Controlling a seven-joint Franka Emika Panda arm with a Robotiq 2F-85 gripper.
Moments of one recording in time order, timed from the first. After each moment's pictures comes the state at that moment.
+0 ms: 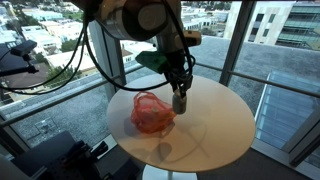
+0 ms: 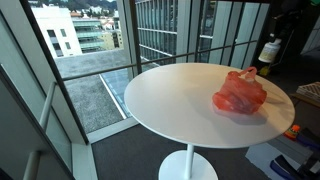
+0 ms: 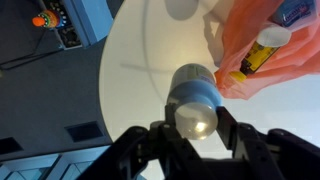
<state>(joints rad) -0.17 -0.10 -0.13 -2.32 -0.18 2.42 0.13</state>
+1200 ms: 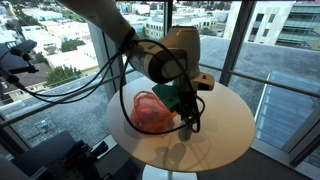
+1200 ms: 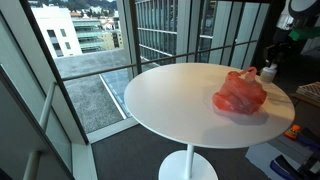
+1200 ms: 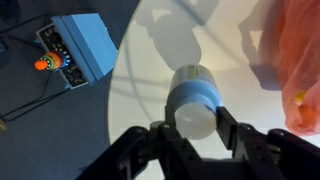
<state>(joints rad) -0.19 0.19 -0.21 -2.27 -0.10 2.54 0.16</state>
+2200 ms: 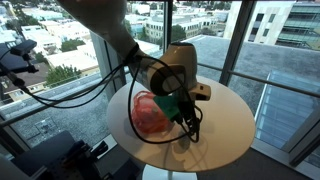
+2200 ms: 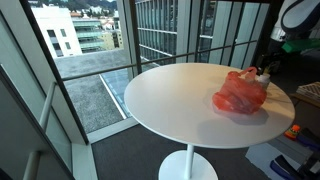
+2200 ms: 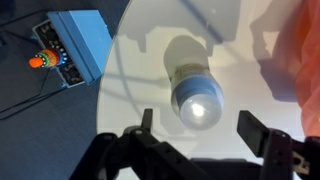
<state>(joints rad) -0.17 0.30 -0.22 -2.26 -0.11 2.64 0.16</state>
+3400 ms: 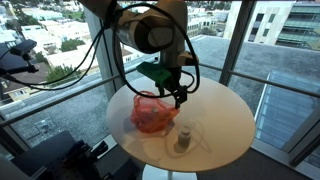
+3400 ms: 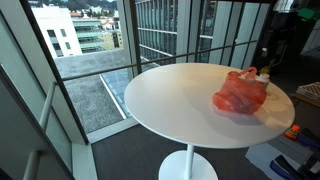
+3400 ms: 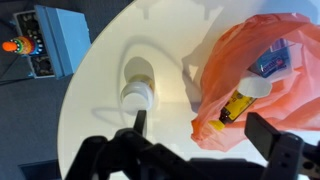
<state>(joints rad) -0.14 0.04 -0.14 -2.26 -0.03 2.29 -0.06</state>
